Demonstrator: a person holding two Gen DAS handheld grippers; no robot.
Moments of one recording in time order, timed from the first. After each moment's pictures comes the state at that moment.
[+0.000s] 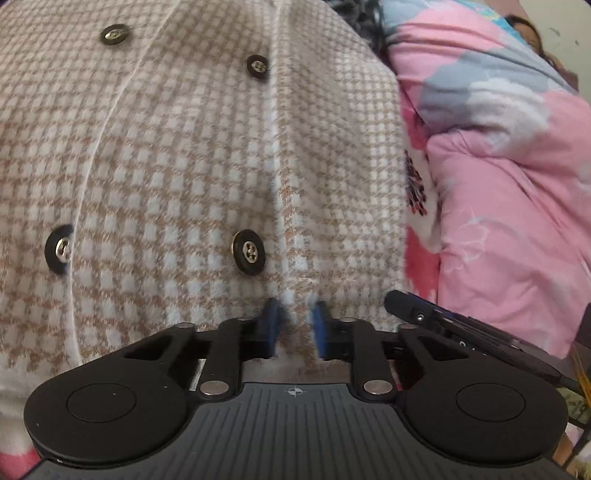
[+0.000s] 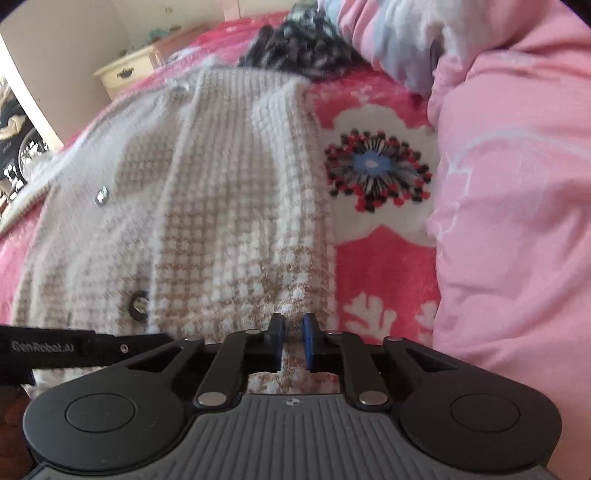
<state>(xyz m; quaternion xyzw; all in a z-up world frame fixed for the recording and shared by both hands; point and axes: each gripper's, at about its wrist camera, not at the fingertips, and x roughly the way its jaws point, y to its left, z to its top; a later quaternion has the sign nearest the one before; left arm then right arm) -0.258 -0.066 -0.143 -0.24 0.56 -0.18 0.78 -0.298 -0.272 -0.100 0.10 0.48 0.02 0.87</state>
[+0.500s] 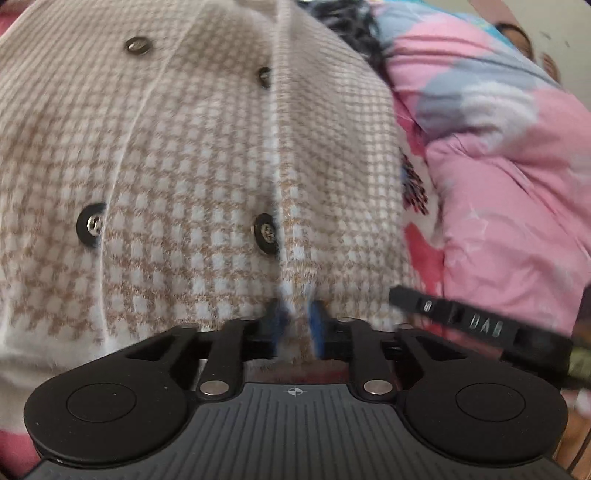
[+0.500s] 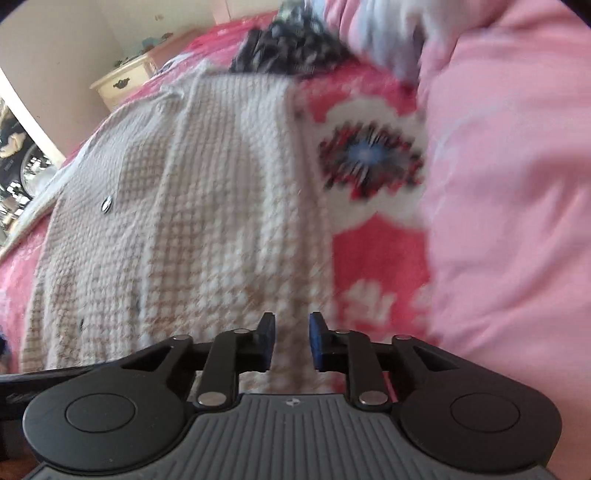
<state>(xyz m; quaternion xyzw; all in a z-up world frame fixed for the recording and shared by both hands) -0.277 -0.065 -0.135 -0.21 0.53 -0.18 0.80 -0.304 -0.284 -0.095 0.11 0.48 0.01 0.87</state>
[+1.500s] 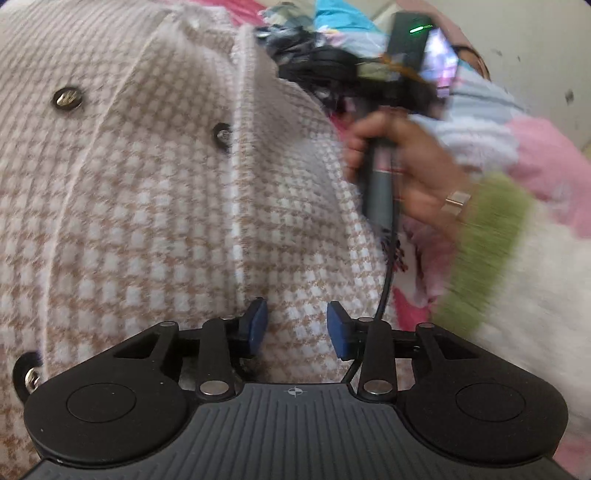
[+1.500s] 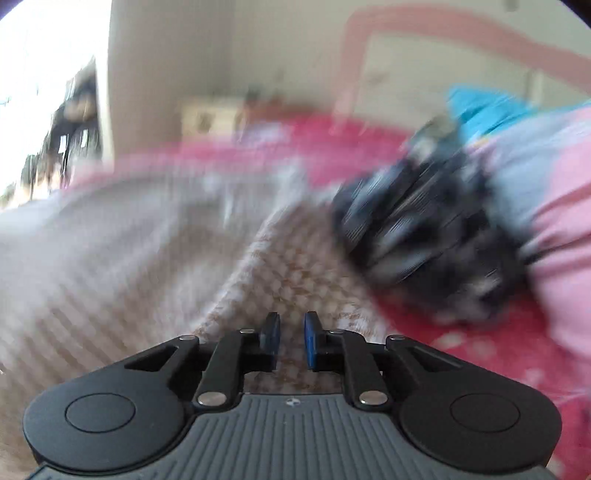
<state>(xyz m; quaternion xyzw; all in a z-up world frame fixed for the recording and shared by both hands) -0.223 -0.049 -0.164 -0.25 0.45 -0.25 0.82 -0.012 -0.199 -0.177 -0.11 0.31 0.13 0.94</state>
